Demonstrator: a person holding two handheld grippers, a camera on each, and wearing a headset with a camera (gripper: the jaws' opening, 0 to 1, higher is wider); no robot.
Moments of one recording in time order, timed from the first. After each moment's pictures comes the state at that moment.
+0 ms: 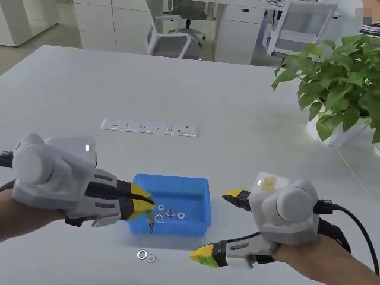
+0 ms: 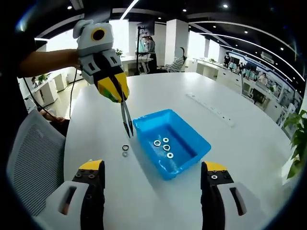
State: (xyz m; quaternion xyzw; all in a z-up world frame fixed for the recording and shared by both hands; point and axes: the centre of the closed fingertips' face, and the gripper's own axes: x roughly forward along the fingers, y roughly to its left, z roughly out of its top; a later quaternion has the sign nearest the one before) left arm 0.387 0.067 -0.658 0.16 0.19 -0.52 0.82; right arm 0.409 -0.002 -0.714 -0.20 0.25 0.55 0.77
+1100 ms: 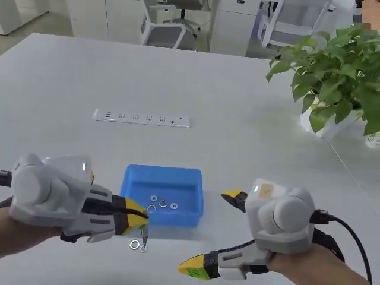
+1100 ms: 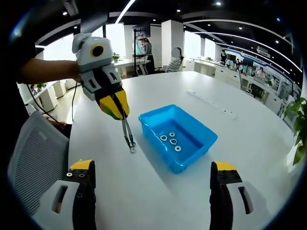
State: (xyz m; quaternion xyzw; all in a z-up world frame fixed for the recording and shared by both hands) left arm 0.370 0.059 -0.697 0.14 0.21 -0.53 0.81; right arm 0.390 -0.006 -0.725 -0.17 0.26 0.55 0.78
